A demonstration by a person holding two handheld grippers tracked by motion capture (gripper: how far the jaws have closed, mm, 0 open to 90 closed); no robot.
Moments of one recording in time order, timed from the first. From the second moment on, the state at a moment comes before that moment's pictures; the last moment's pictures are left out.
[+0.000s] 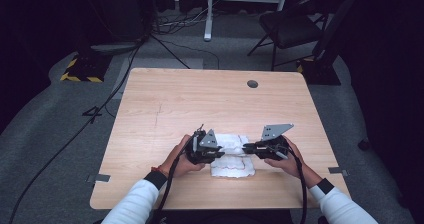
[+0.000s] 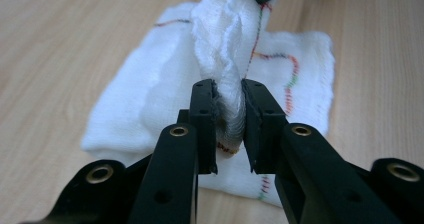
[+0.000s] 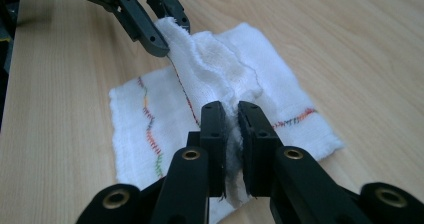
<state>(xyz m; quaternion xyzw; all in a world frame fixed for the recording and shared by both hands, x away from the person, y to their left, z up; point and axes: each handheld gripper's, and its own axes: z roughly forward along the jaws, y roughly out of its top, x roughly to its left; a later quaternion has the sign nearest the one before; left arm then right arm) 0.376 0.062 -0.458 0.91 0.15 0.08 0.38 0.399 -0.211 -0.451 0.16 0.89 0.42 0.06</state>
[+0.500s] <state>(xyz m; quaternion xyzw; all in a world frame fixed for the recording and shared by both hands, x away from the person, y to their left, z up) 0.357 0.070 -0.473 0.92 0.13 0.07 0.35 0.374 -0.219 -0.472 0.13 0.91 0.38 0.04</state>
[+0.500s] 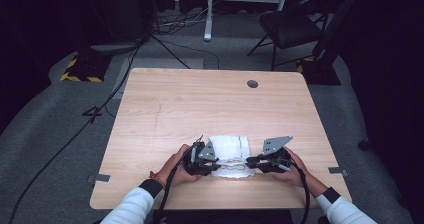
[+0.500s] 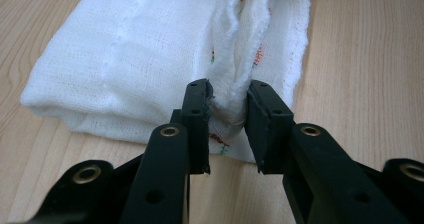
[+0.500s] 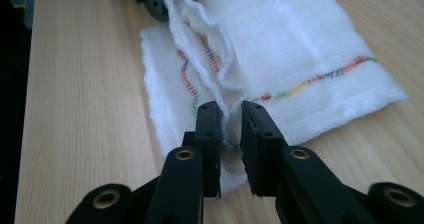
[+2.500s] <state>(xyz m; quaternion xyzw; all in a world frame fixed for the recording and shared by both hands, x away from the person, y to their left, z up) 0.443 0.089 -0.493 0.90 0.25 0.11 0.35 0.445 -0.196 -0.495 0.20 0.89 0.37 0.14</state>
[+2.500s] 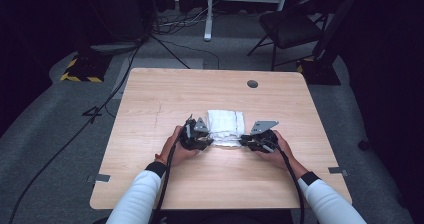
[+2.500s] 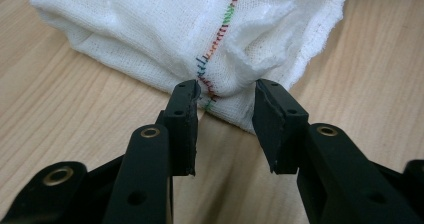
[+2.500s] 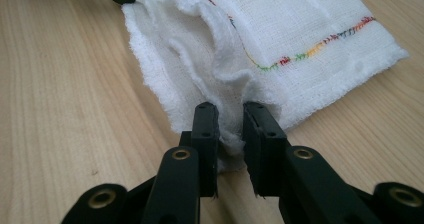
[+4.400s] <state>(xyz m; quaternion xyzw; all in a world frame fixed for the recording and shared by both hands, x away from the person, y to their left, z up) 0.399 0.116 -0.465 0.91 0.27 0.20 0.26 0.421 -0.223 -0.459 0.24 0.91 0.30 0.17</state>
